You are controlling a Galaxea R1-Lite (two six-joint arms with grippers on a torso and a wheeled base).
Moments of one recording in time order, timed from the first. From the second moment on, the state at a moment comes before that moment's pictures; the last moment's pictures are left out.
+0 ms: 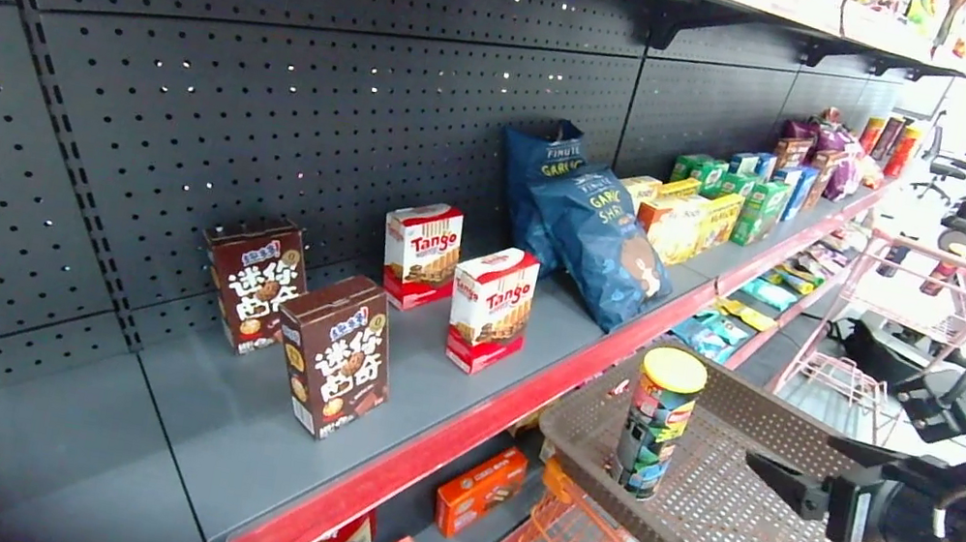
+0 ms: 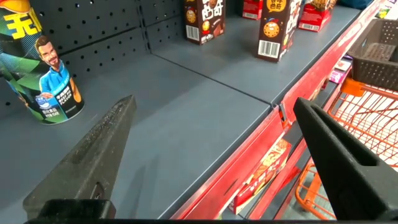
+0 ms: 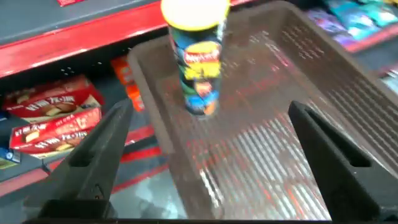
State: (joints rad) left arm 0.00 0.00 0.00 0.00 -0.03 0.02; right arm 0.16 1.54 -0.43 -0.78 0.20 -0.10
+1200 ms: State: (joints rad) left arm 0.00 0.00 0.00 0.00 -0.03 0.02; right arm 0.19 2.29 -0.84 -1.20 0.39 -0.14
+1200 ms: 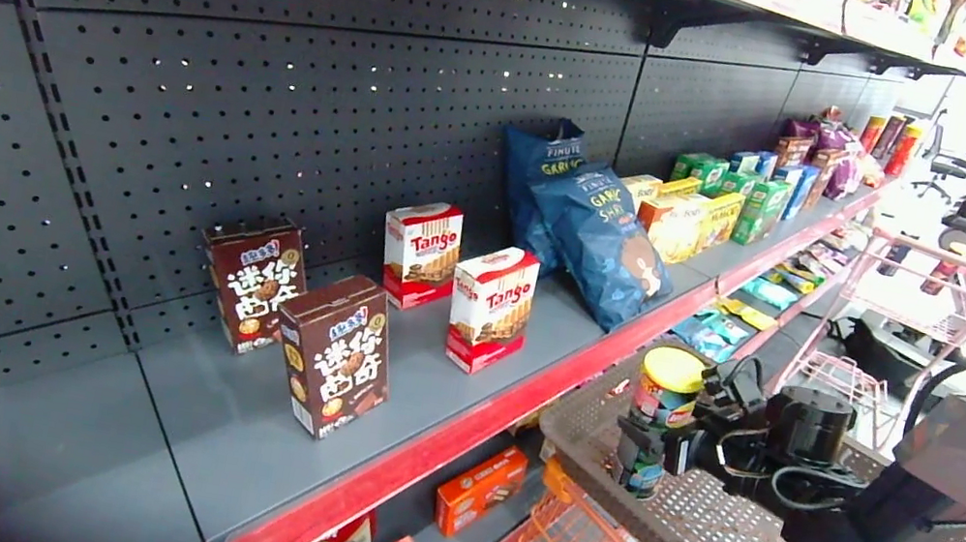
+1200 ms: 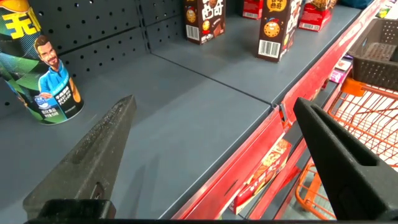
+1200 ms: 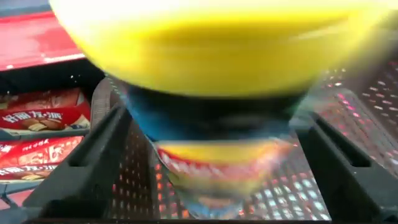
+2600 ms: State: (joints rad) left arm 0.00 0.00 0.00 0.00 -0.03 0.02; right arm 0.20 1.74 -0.78 -0.67 0.00 -0.02
